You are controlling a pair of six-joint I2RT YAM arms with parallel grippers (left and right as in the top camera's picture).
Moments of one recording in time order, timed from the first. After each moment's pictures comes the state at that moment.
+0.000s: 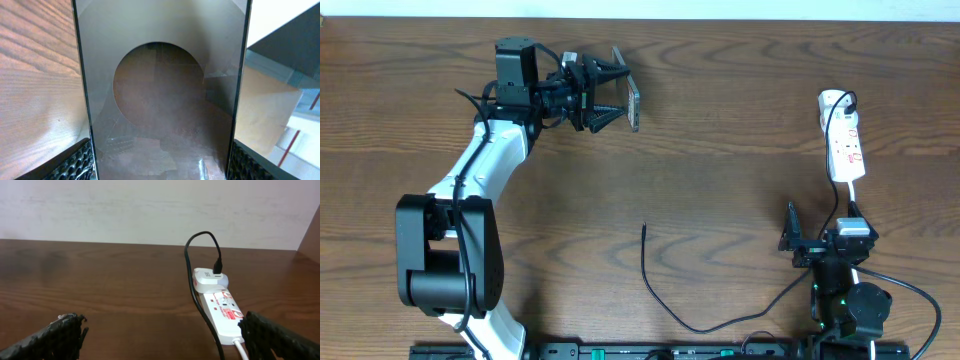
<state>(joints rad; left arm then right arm) -0.07 1.86 1.26 0.03 1.09 -1.43 -0.12 0.02 0.01 -0.06 -0.13 -0.03</state>
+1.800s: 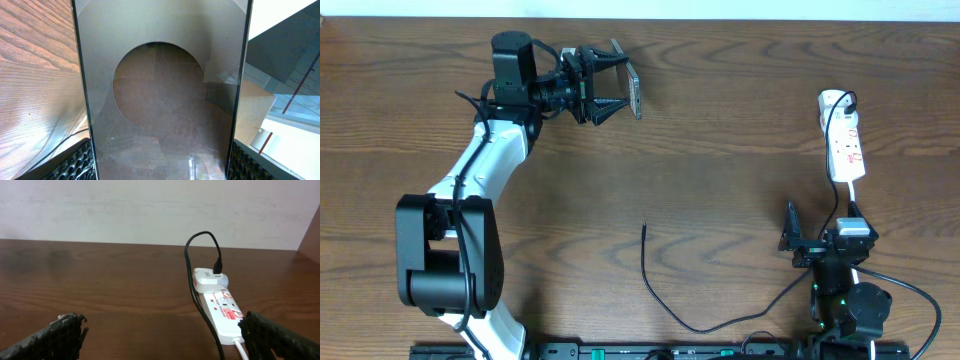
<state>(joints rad) -0.07 1.86 1.26 0.16 1.10 -1.63 -0.12 0.02 0.01 -0.06 -0.13 -0.03</state>
